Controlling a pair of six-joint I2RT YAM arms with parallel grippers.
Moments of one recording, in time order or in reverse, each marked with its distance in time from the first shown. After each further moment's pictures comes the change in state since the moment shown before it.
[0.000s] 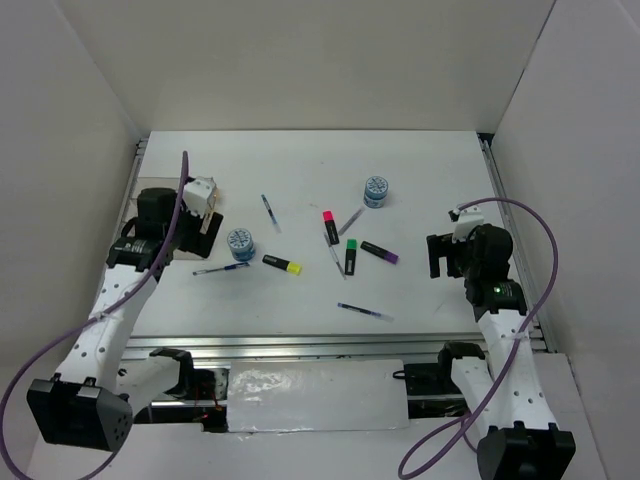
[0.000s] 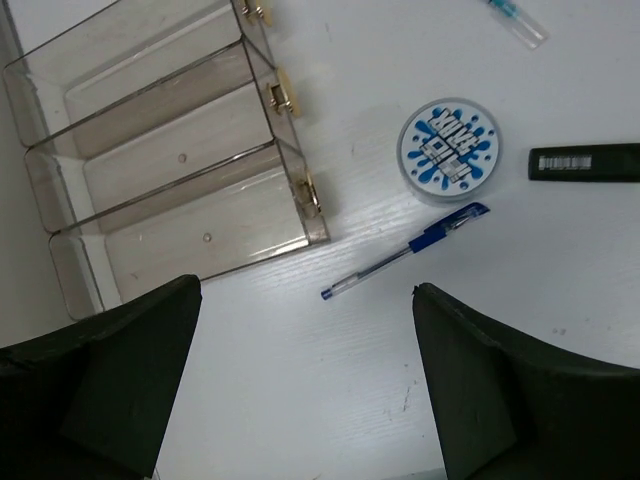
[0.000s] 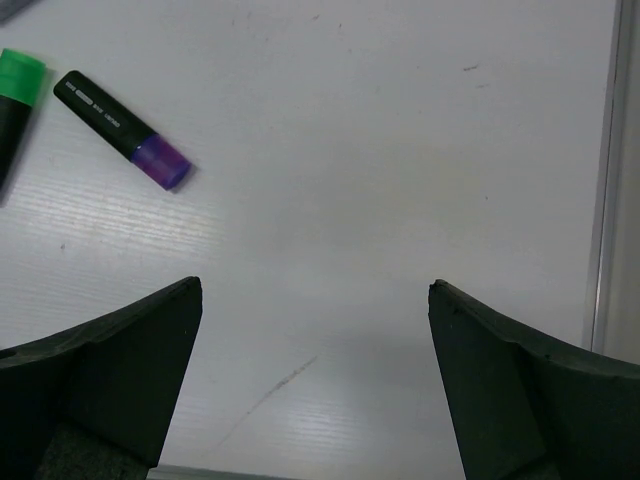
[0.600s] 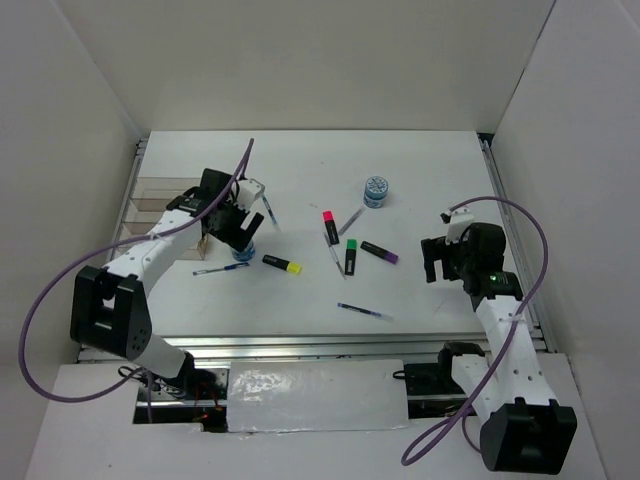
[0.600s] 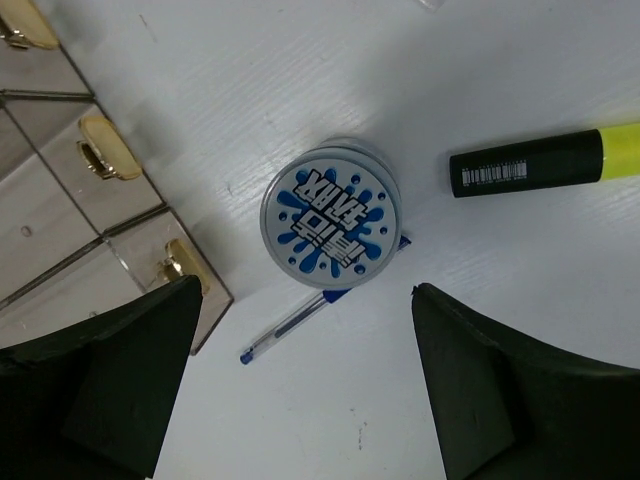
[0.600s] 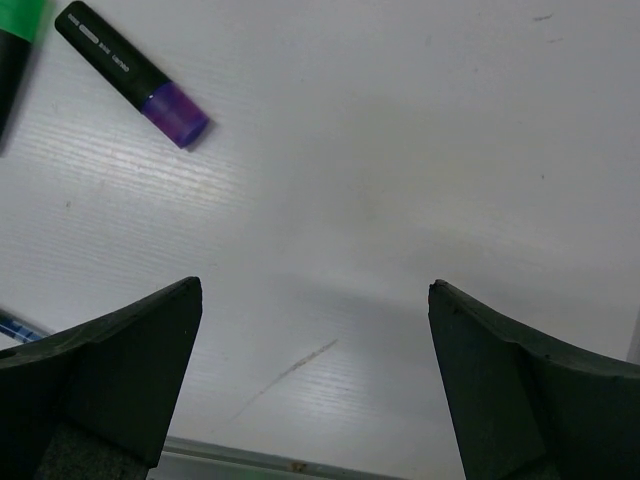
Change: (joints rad) left arm -0.164 0.461 0.181 -0.014 0.033 -0.016; right arm 0.000 0.088 0.000 -0.027 -0.051 -0.024
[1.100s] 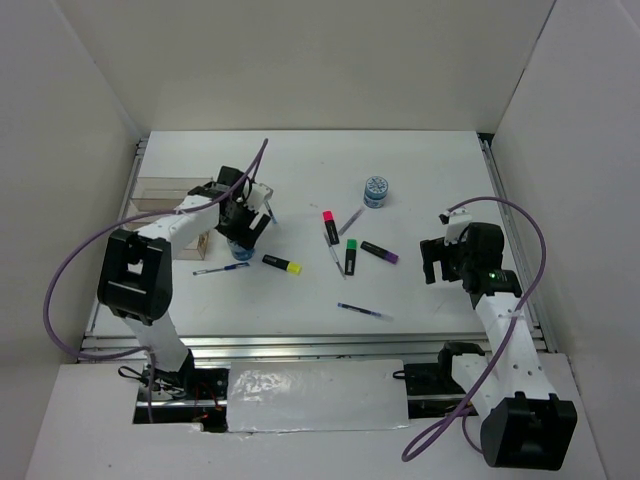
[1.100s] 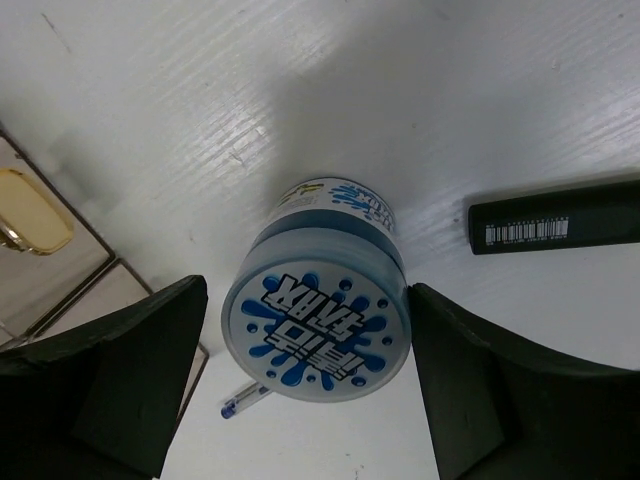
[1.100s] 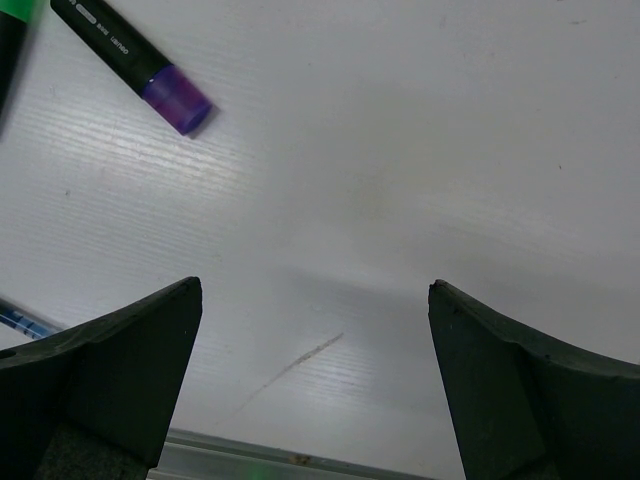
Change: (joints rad) left arm -0.005 0.275 0.113 -0.002 -0.005 -0.013; right arm 0.000 0.040 0.000 -0.018 -0.009 -0.002
